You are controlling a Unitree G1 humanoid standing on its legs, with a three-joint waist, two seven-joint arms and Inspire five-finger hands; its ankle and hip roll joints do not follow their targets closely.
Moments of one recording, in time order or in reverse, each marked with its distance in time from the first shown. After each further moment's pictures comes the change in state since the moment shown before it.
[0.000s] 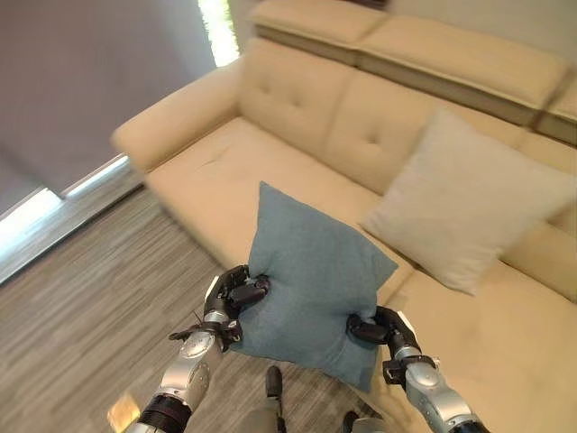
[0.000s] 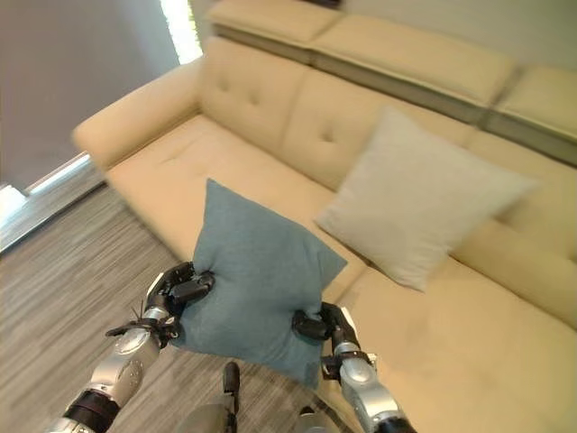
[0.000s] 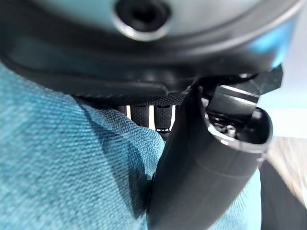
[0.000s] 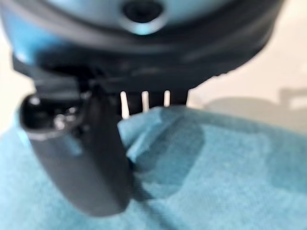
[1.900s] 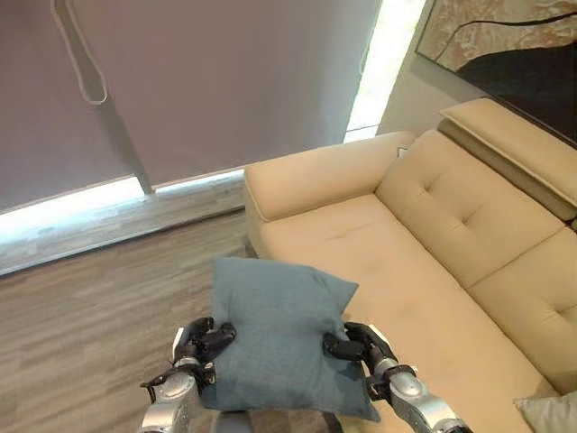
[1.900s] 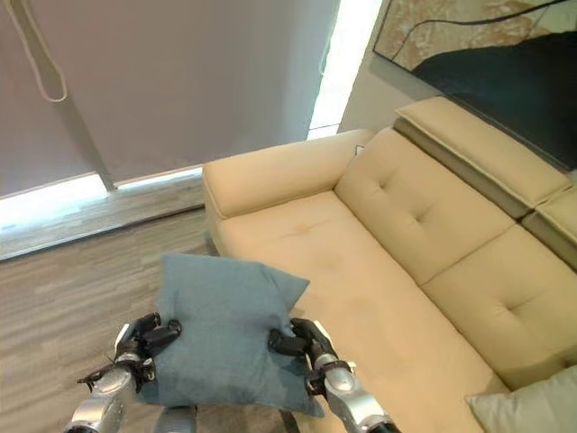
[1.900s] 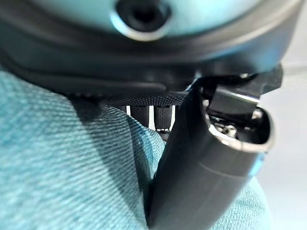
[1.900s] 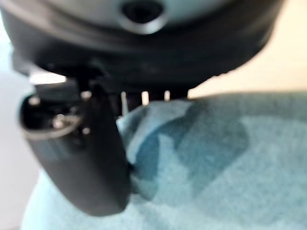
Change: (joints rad) left arm 0.153 -0.082 0.087 0.163 0.219 0.042 0.101; right arm 0.056 -0.016 0.111 0.001 -0.001 0.047 0.093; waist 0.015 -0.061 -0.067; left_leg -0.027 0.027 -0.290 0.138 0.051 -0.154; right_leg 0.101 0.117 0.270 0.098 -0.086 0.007
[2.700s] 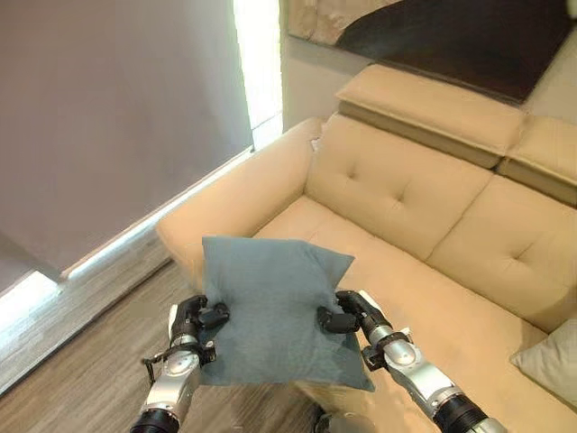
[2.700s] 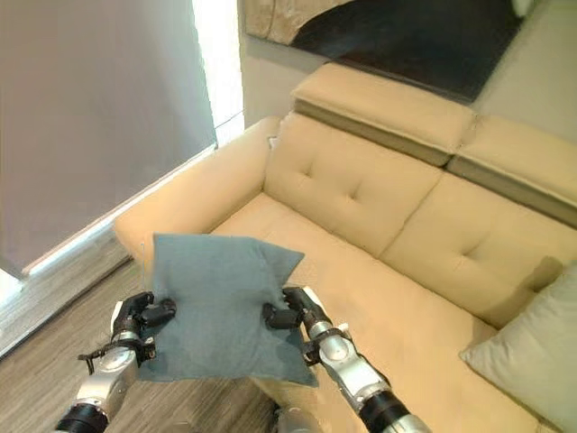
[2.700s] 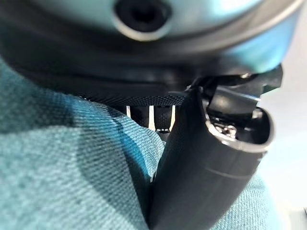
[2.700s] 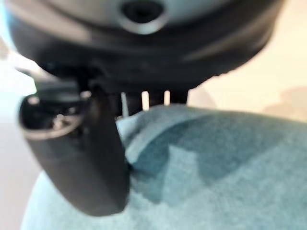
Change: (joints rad) left arm -0.121 0.002 0.011 0.025 0.060 -0.002 0.104; right arm -0.161 -0.031 0.021 -0.065 -0.124 0.019 -0.001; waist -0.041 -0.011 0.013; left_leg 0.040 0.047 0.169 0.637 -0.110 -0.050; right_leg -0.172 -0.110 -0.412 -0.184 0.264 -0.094
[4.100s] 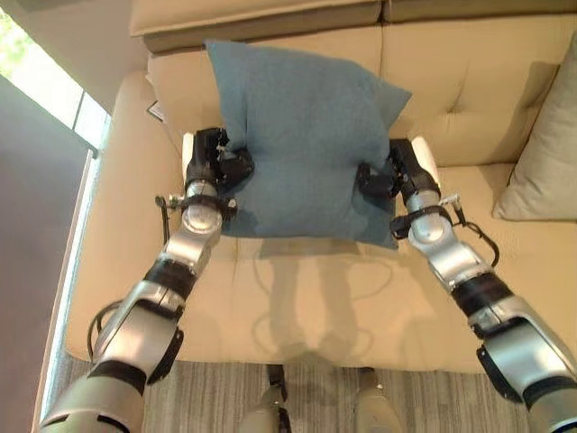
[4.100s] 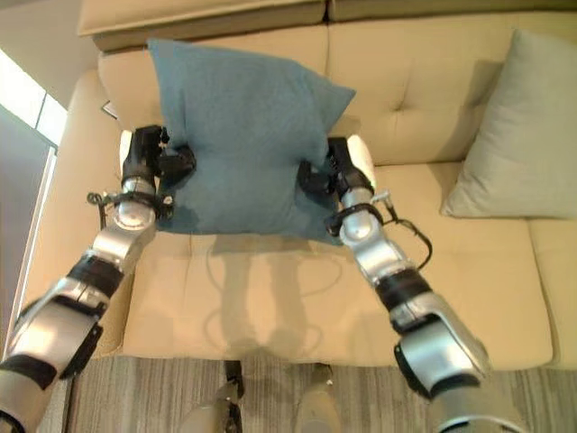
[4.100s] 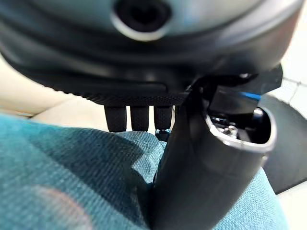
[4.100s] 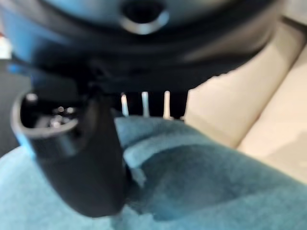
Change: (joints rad) left arm -0.966 0.136 -0.300 0.334 -0.026 -0.119 0.074; right arm -0.766 -0.188 0.032 0.303 -0.121 -0.060 -0.269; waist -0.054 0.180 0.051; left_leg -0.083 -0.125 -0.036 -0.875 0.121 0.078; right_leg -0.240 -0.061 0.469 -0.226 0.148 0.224
